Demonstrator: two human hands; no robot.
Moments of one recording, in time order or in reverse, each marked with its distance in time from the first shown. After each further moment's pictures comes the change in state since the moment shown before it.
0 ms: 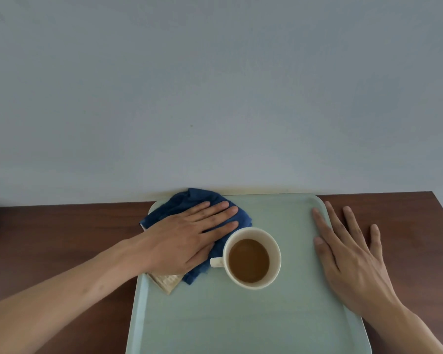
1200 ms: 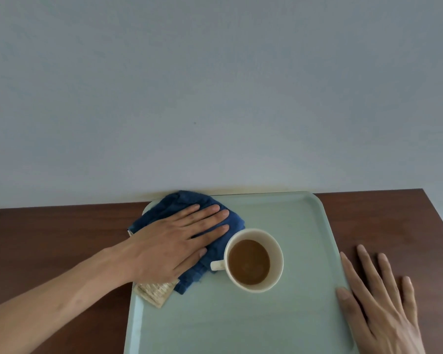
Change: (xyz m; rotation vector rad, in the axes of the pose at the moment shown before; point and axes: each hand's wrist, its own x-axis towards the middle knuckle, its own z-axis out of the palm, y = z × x) left_hand -0.012 -0.008 0.012 0.013 0.088 0.045; right_hand -0.084 0.010 0.004 0.064 0.103 0.183
